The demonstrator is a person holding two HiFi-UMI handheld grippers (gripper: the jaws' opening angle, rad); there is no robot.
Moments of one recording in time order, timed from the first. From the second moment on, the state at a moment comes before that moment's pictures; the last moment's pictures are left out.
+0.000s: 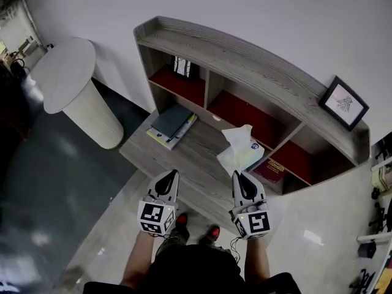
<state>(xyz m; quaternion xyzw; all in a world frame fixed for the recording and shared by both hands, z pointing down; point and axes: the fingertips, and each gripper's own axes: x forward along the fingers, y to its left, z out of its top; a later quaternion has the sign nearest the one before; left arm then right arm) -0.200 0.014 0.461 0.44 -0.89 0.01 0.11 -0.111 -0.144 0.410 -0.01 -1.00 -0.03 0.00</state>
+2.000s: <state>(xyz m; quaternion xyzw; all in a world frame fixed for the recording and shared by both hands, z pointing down) -0.275 0.101 0.698 0.37 -0.88 -0.01 0.29 -0.265 -0.024 0.702 -0.14 -0.97 0.02 0.22</state>
